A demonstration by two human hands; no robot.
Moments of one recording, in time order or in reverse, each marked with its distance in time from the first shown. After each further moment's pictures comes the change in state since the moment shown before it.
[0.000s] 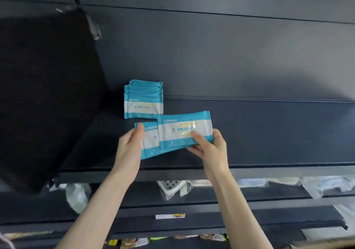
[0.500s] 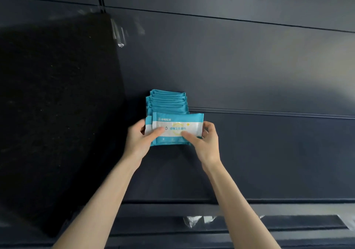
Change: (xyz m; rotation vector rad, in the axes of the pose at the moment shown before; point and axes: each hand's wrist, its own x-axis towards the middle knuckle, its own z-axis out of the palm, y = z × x) left_hand 0.120 0.016 -0.052 0.233 -0.063 0.104; right_hand 0.084 0.029 0.101 -0.236 -0.045 -0.114
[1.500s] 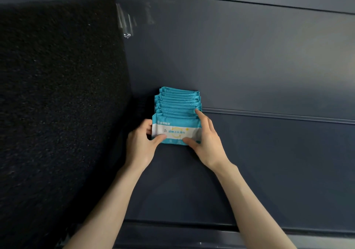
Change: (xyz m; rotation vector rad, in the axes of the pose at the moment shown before) left_hand 0.038 -0.037 -0.014 0.578 0.156 0.237; right_hand 0.045 0.017 0.013 -0.776 -0.300 -0.315
